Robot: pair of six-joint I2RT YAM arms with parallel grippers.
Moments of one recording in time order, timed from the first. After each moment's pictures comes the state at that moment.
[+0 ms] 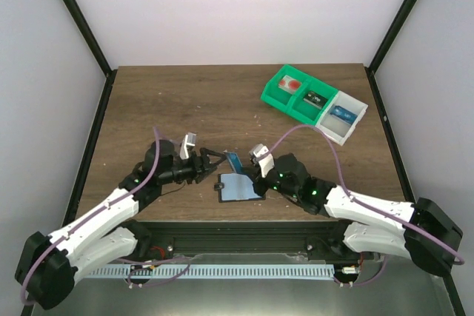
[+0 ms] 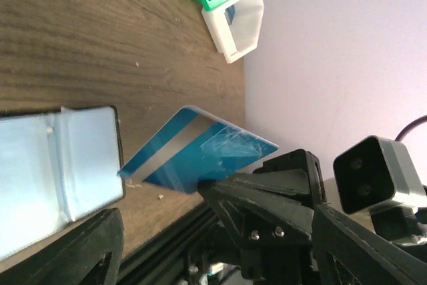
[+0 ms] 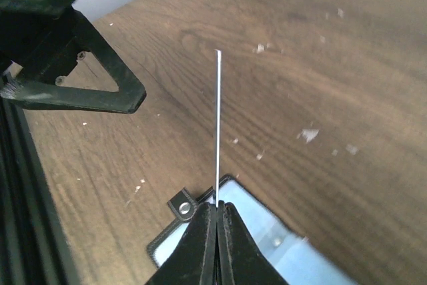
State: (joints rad) left arm -0.61 0.92 0.50 0.01 0.51 -1.13; right arm 0.93 1.08 0.48 0.19 -0.06 0.20
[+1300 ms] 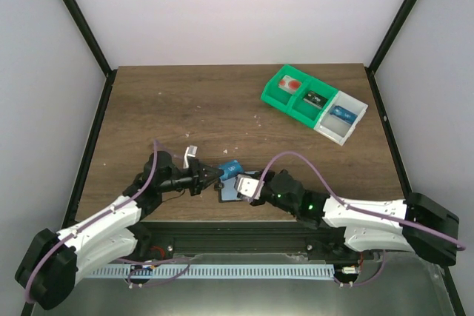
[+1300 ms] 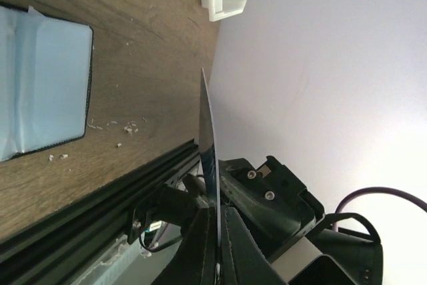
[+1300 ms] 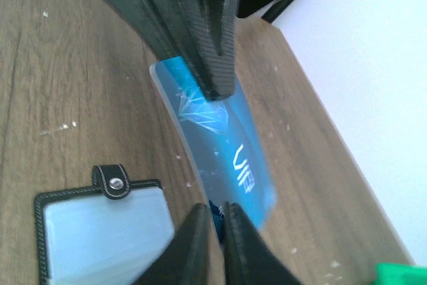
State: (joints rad) left arm -0.61 0.90 0.31 0.30 0.66 -1.53; right arm 1.14 1.09 0.36 0.43 0.19 -0.65
